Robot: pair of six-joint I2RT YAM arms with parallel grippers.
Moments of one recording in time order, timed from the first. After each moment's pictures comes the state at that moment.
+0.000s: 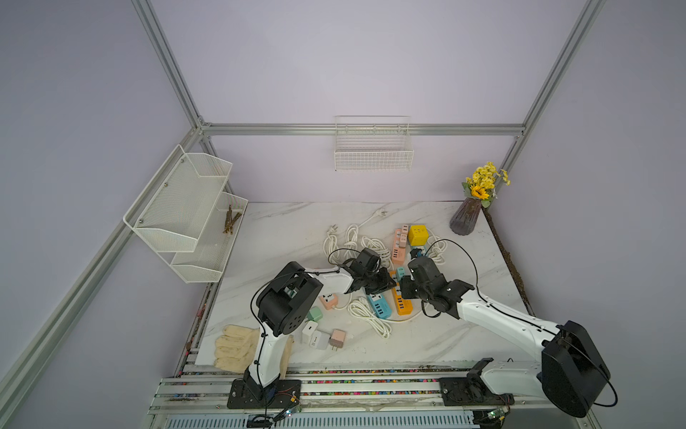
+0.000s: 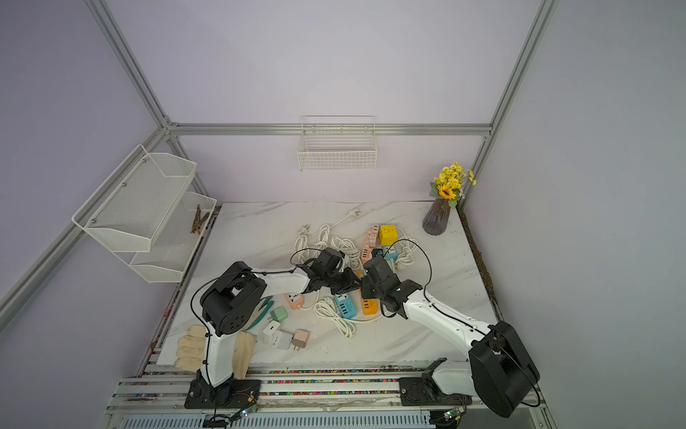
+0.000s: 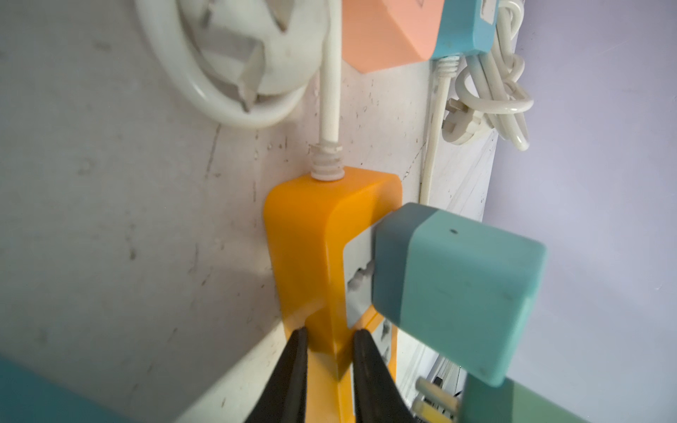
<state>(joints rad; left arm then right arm) -0.72 2.06 1.24 0.01 0.41 -1.00 0.60 1.29 0.78 -0.34 0.18 0.48</state>
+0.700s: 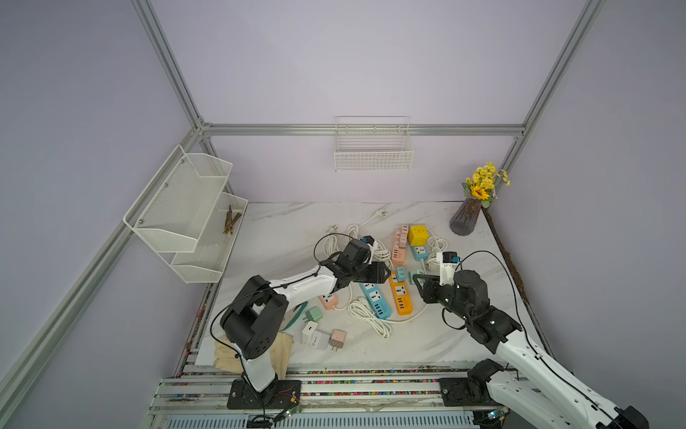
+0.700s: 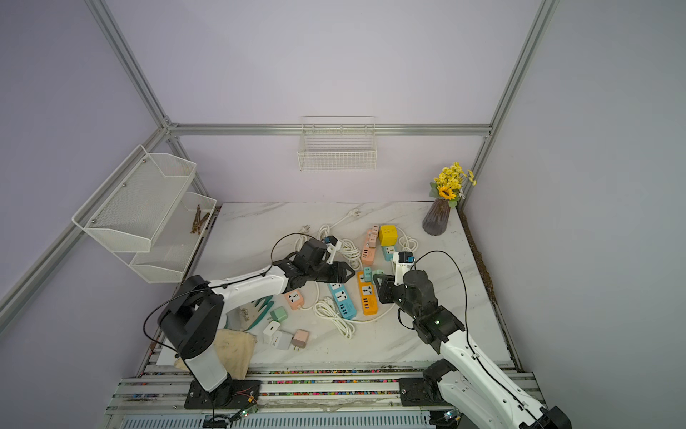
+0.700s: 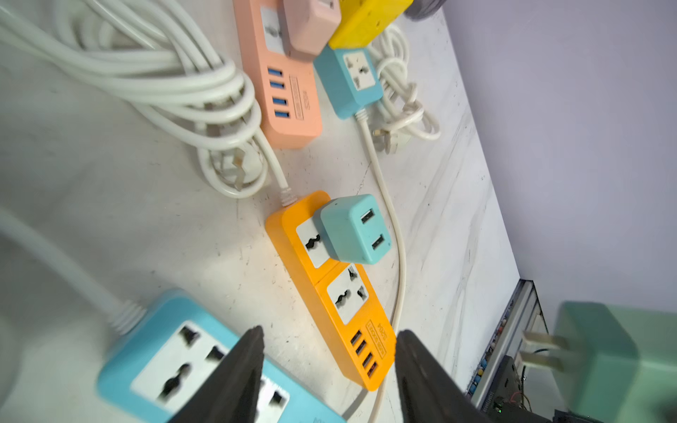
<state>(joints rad) -0.70 1.68 1.10 -0.09 0.22 -0.57 0.42 0.79 0.53 -0.14 -0.14 0.52</state>
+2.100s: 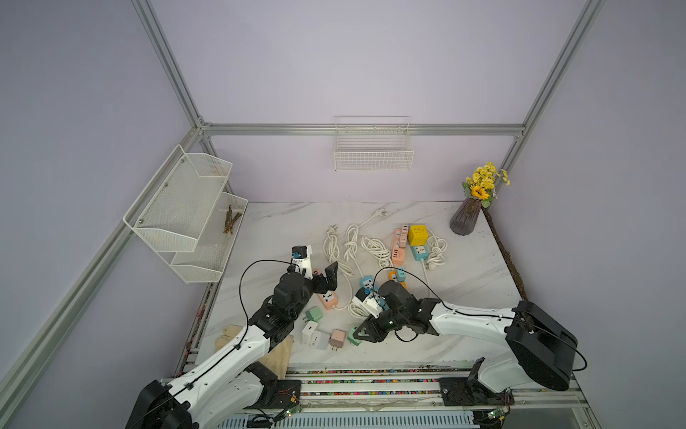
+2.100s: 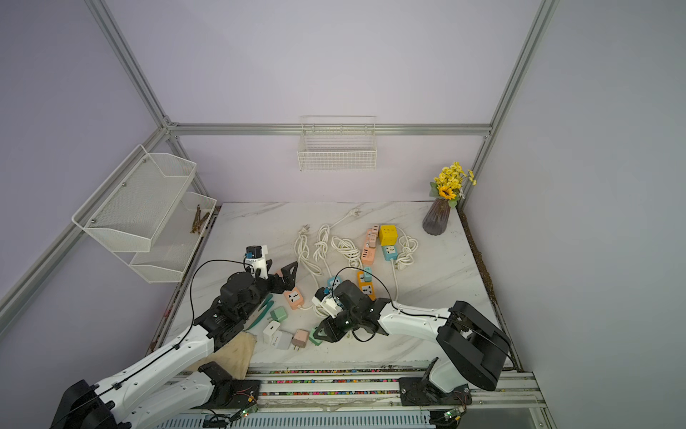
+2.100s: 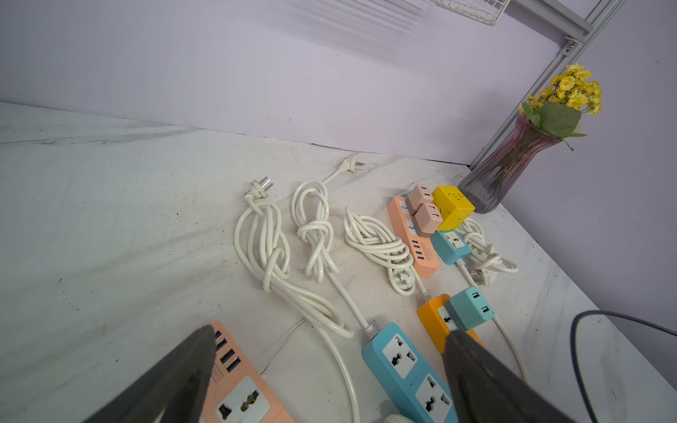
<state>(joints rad) -0.56 0.94 0.52 0.17 -0.21 -0.37 0.90 1.51 0.72 -0.07 -0.56 0.34</state>
